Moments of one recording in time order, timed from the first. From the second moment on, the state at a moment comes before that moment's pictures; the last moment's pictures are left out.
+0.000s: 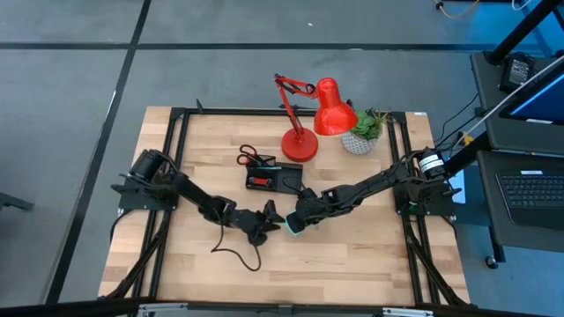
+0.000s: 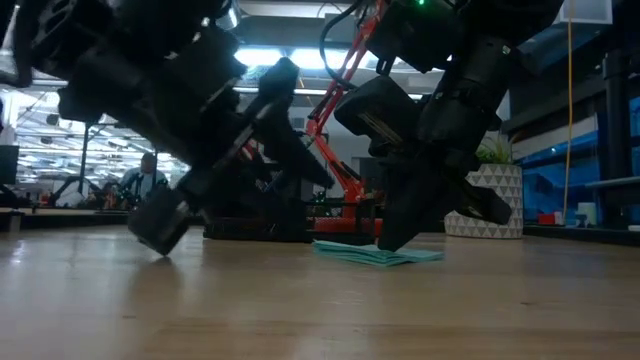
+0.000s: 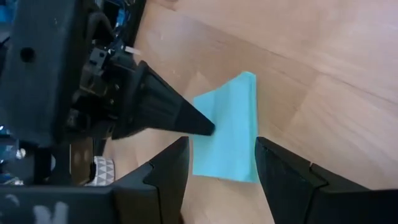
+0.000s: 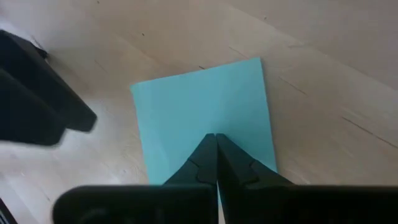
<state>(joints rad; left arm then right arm) -0.35 1.90 0.69 0.66 -0.36 0.96 0.23 1.90 0.99 -0.17 0.04 1.29</state>
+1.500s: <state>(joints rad) -0.30 1.94 0.87 0.27 -0.33 0.72 0.23 1.90 0.99 -0.09 0.02 1.25</state>
